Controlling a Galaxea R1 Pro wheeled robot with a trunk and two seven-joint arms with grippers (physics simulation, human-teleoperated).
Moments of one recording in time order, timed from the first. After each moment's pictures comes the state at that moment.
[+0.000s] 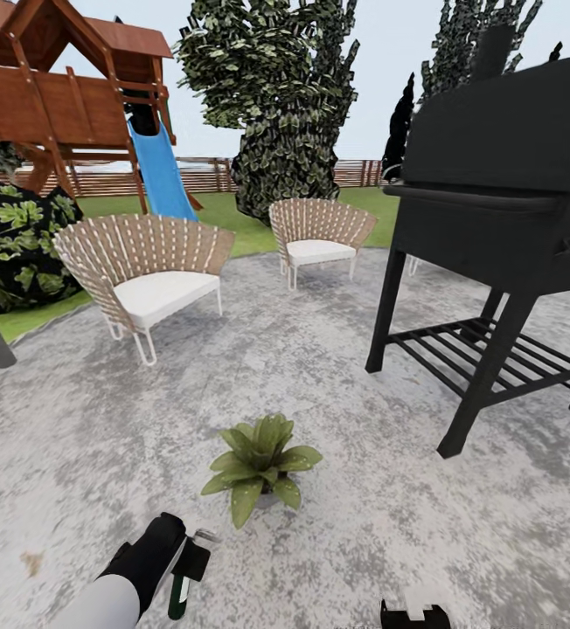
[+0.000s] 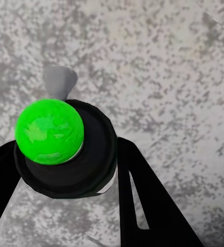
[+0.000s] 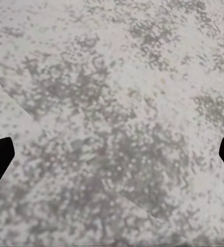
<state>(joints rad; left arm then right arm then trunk) -0.60 -0.06 0.11 -0.42 -0.46 0.64 -0.23 -0.40 0.03 -0.08 -0.11 0.19 -0.34 -0.24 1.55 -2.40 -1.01</state>
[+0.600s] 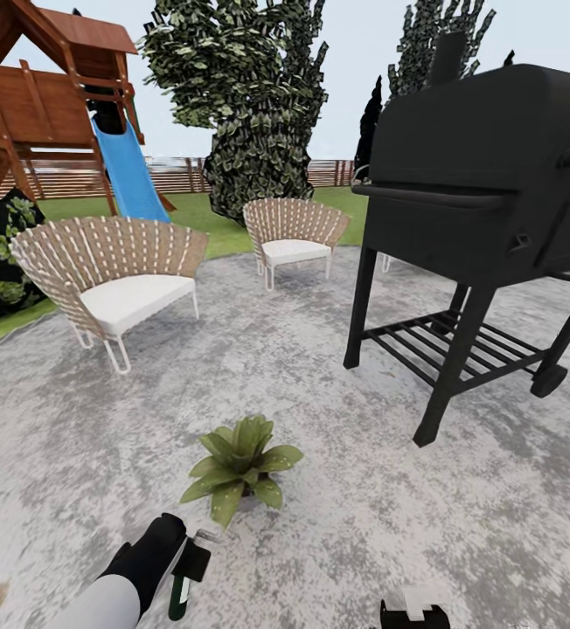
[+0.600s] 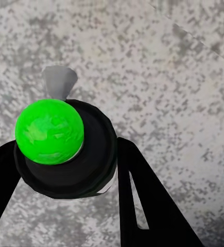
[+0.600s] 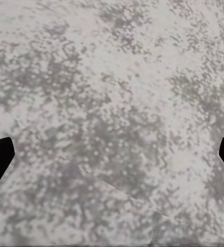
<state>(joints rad) -0.60 -0.06 0.10 -0.42 -0.46 0.64 -0.23 -0.40 0.03 -0.08 -0.11 0.19 -0.34 -0.24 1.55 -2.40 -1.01</state>
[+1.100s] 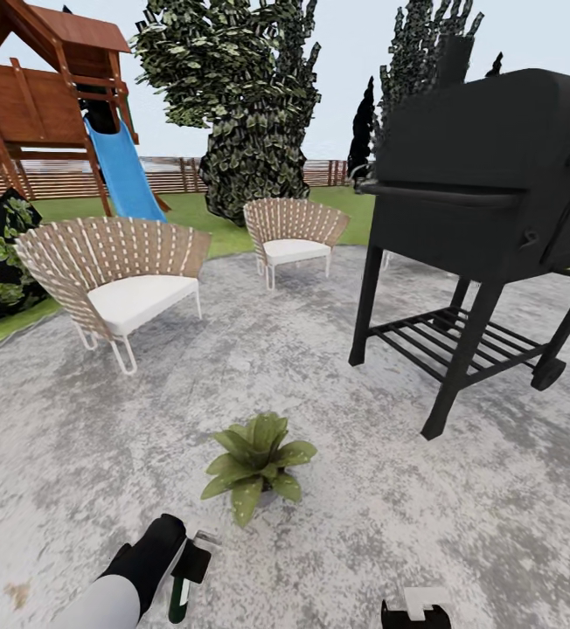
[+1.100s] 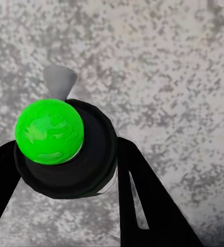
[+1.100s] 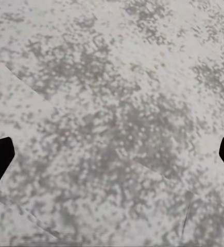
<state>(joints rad) -0.60 -0.06 0.11 -0.41 -0.46 0.64 -0.23 -0.40 0.03 -0.08 -0.11 0.19 -0.34 -0.24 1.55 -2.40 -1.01</state>
